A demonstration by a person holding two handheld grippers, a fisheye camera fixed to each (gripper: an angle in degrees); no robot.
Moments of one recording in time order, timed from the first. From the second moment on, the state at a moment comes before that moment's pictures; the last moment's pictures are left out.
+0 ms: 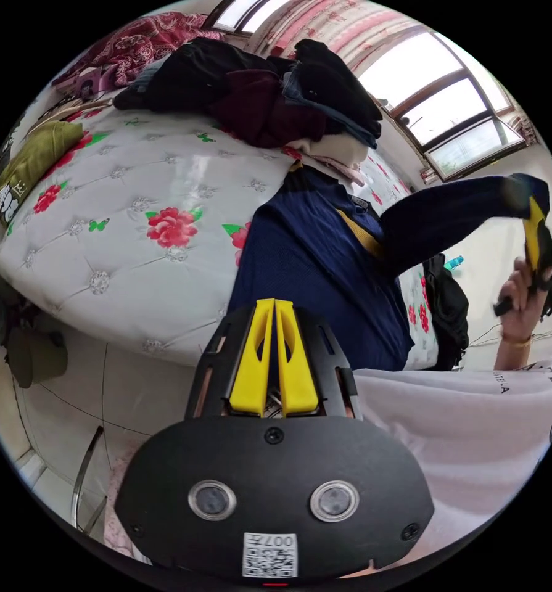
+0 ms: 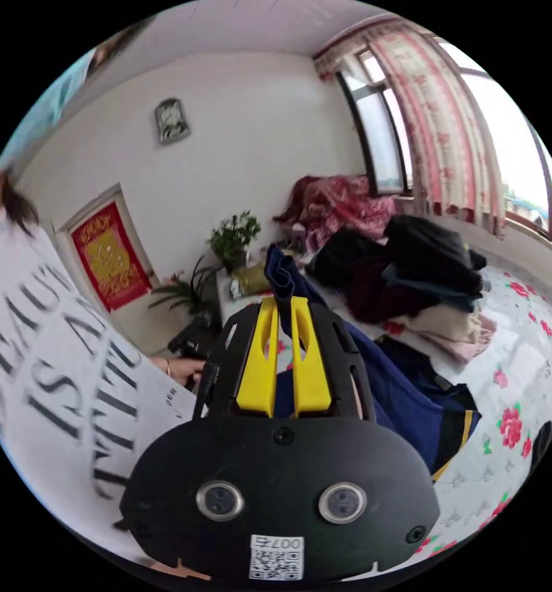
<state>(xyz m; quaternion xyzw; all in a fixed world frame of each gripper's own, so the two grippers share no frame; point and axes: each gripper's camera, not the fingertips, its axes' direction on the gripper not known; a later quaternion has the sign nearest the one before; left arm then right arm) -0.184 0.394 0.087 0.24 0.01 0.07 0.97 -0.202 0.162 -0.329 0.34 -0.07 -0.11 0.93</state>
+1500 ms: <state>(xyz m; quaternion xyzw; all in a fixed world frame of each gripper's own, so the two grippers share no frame) -0.101 0.417 0.191 0.14 -0.12 0.34 0.92 -0.290 0.041 0.021 0.02 0.01 -0.08 1.00</state>
